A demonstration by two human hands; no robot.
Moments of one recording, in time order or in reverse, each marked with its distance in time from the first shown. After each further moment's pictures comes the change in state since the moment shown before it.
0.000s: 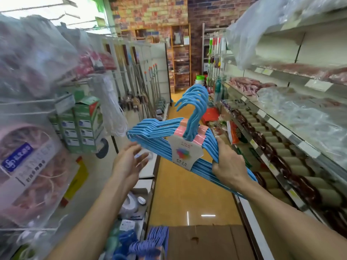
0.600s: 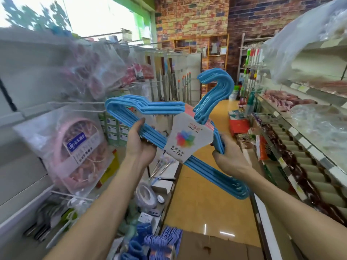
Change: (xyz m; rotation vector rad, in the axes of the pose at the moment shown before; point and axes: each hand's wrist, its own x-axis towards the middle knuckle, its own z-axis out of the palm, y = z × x) left_hand -0.055 0.066 0.013 -0.529 -0.082 0.093; right_hand 0.001 -0.048 -0.063 0.578 -0.181 -0.181
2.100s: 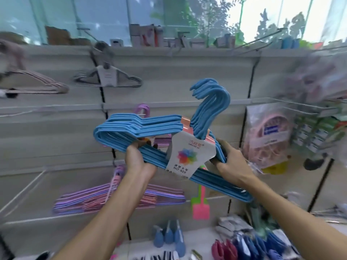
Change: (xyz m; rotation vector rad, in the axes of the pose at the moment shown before) left_hand -0.519 0.151 -0.145 -0.132 0.761 1.008; right_hand -0.263 -0.257 0.157 0.368 -0.839 -0.753
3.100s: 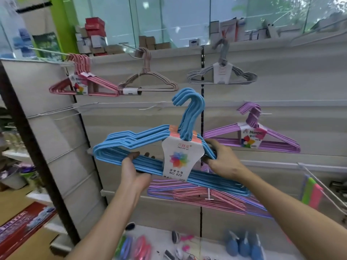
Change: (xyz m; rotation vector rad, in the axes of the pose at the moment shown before) left_hand -0.019 0.301 -0.228 -0.160 0.285 0.119; right_hand 0.047 -0.231 0.298 0.067 -0.358 -0.235
